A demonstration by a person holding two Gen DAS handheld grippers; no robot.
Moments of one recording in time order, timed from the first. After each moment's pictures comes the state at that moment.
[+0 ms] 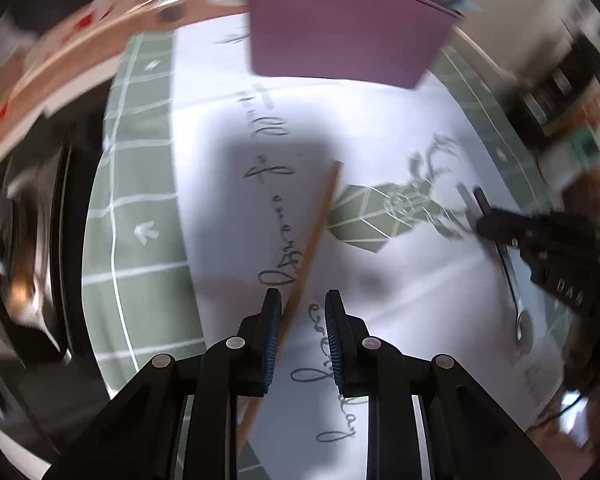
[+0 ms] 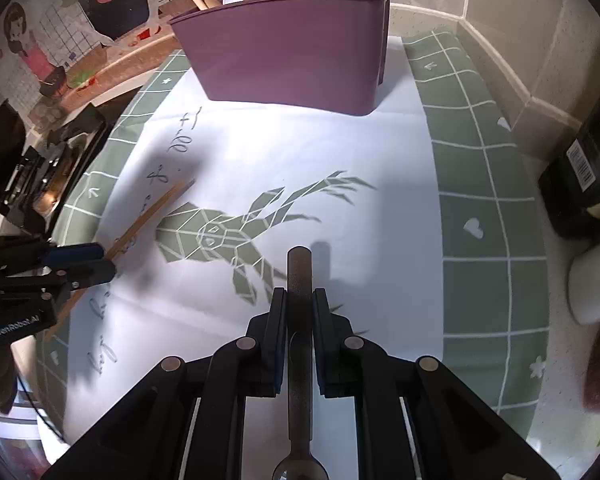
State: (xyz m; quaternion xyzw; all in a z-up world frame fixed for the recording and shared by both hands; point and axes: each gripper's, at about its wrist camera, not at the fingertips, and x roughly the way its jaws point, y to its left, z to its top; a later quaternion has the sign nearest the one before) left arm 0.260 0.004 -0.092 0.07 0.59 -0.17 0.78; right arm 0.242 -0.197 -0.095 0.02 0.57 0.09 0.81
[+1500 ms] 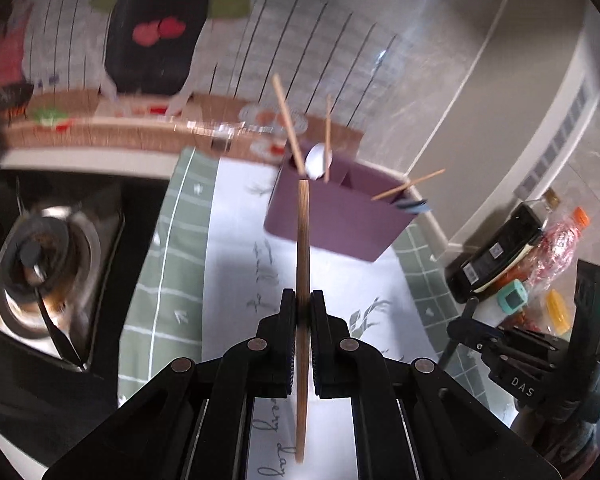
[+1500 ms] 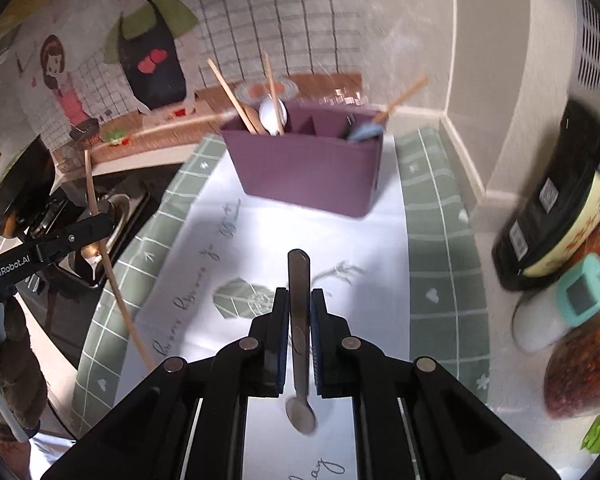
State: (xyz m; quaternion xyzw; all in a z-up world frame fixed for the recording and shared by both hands) left arm 0.237 0.055 0.008 -0.12 0.40 -0.15 0.90; right arm 0.215 -0.188 0.006 0.01 0.45 0.09 0.89
